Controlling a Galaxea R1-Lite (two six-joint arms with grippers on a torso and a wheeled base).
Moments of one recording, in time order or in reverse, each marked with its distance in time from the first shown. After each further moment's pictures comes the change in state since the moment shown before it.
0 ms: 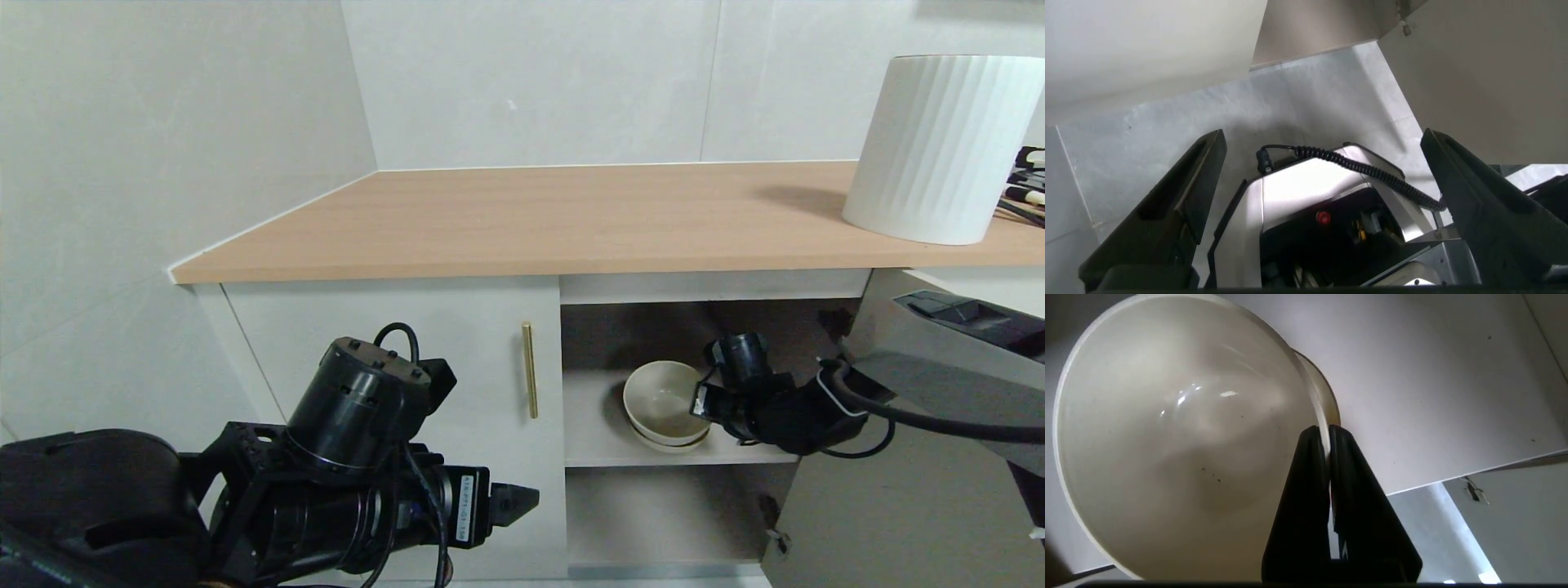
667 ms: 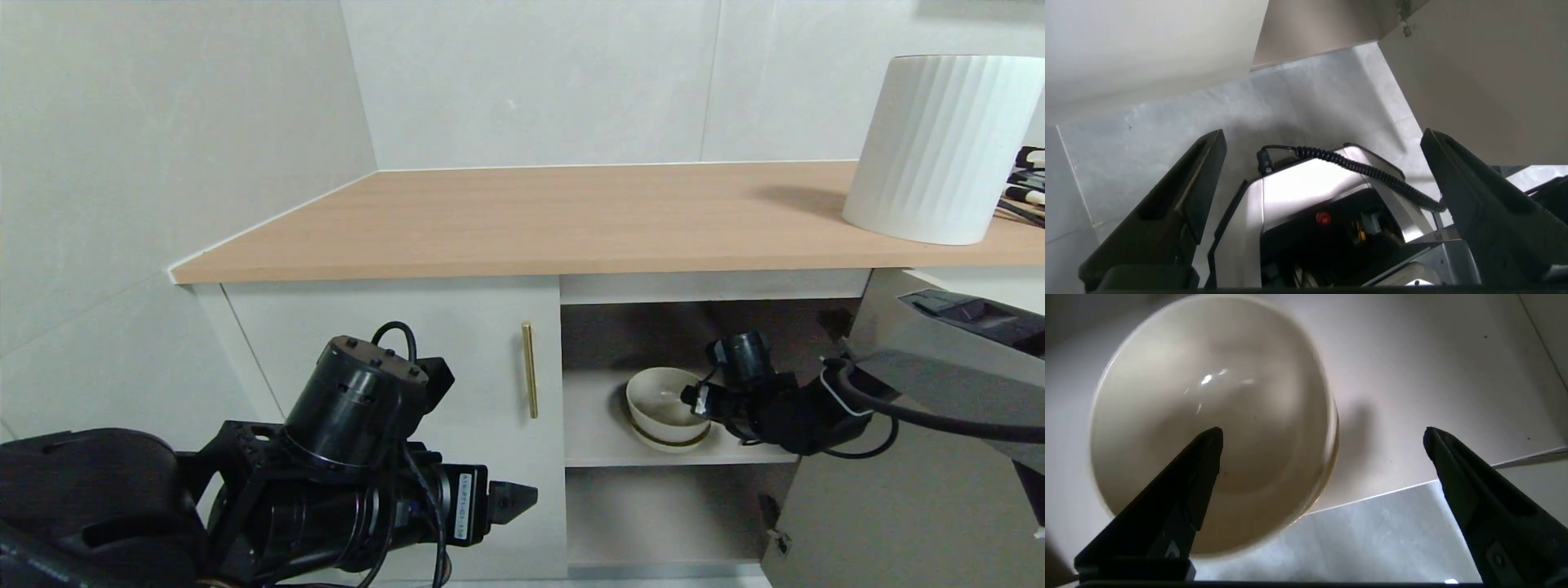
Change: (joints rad) left arm 0.007 -0.003 0.000 0.000 0.000 0.000; right arm 0.000 -0.013 0.013 0.000 0.000 0.004
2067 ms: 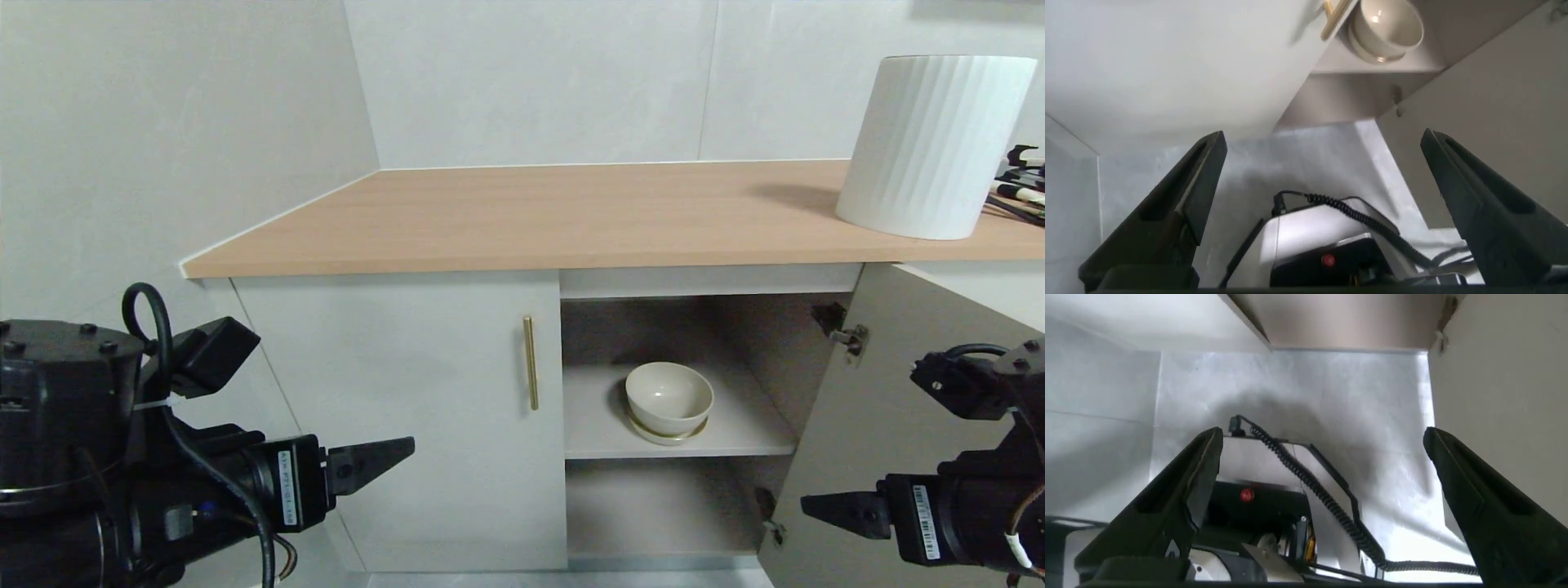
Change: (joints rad) left arm 0.180 -0.376 0.142 0.004 0.012 0.032; right arm 0.276 -1.080 0.455 0.731 0.142 -0.053
